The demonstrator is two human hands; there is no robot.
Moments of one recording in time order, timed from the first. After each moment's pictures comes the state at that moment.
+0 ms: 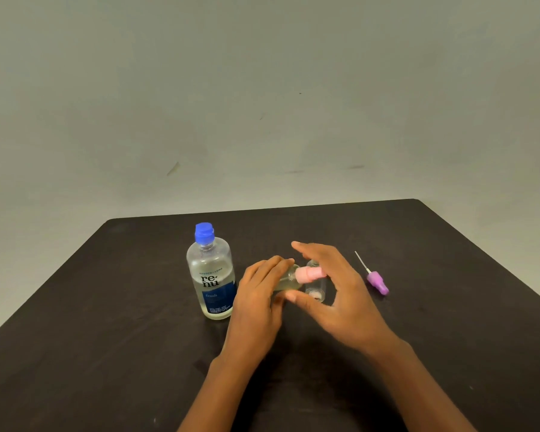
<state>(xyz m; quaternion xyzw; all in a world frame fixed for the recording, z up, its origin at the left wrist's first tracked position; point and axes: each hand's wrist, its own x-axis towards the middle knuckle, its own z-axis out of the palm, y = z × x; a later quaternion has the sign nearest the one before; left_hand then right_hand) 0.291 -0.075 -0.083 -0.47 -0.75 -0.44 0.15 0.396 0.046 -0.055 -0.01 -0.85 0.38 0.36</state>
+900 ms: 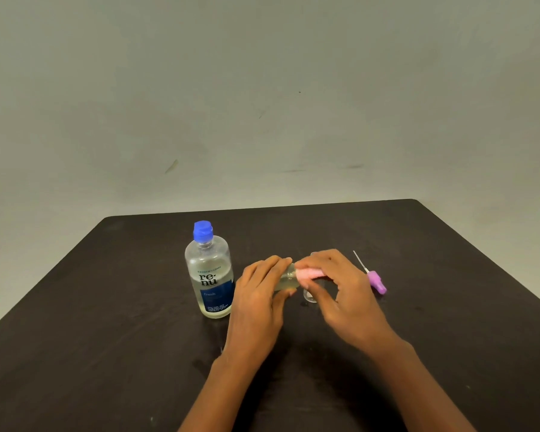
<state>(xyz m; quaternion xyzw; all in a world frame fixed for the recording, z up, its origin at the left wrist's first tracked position) 0.293 -0.072 -0.086 -0.47 -0.75 -0.42 0.18 0.398 0.053 -0.060 -0.03 -0.86 0.32 0.39</state>
